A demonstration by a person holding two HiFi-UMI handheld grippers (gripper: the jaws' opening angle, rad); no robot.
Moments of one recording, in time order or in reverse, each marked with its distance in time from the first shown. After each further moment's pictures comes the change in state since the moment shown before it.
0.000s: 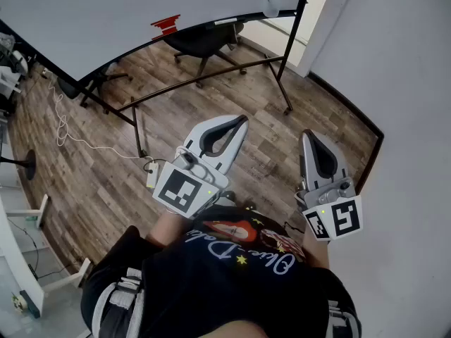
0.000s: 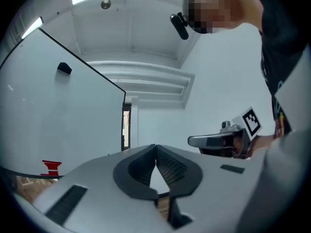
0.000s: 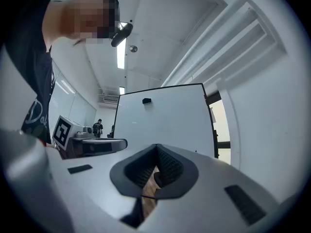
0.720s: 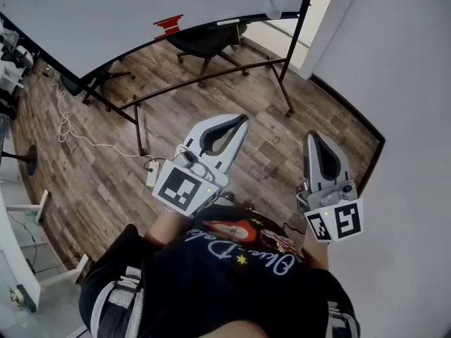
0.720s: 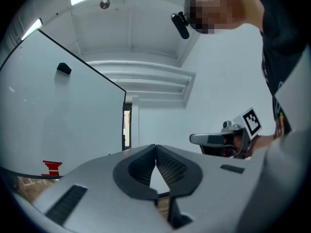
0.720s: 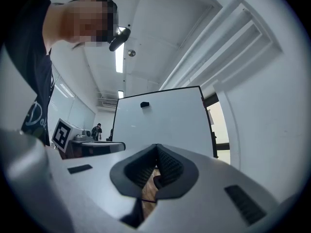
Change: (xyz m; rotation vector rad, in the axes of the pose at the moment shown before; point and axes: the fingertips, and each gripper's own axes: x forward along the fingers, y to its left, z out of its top) left arm 0.010 0.001 0.000 -0.004 -0.010 0.026; right arm -0.005 -0.017 0.005 0.022 -0.046 -0.012
